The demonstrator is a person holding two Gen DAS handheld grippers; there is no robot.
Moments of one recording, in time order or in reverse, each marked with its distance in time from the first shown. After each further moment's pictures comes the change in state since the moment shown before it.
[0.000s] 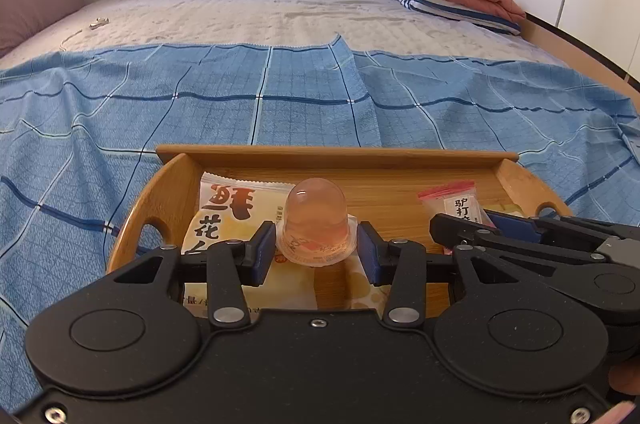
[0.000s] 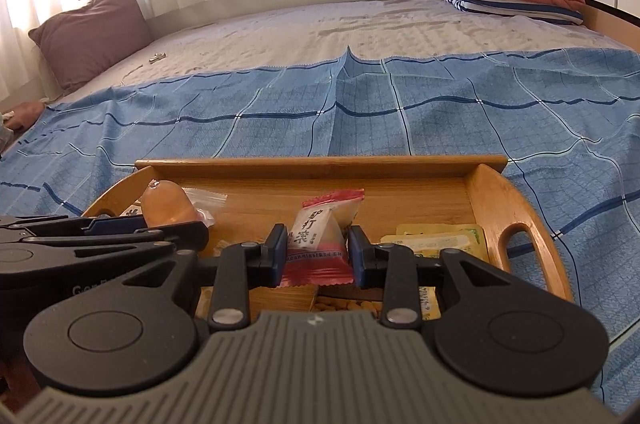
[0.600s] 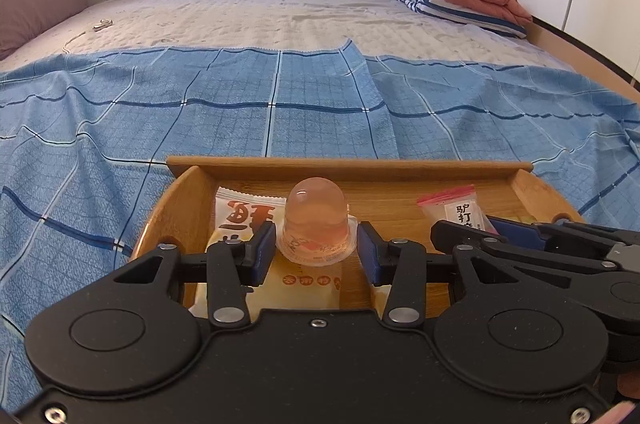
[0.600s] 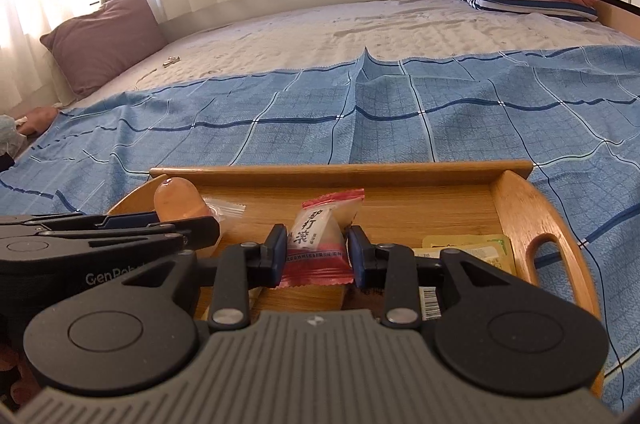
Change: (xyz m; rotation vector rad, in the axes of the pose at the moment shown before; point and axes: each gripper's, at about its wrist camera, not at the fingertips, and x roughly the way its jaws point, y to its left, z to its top) left arm 0.009 0.015 0.011 -0.007 0.002 0.010; right arm 0.008 0.005 0.006 0.004 -0.002 0.055
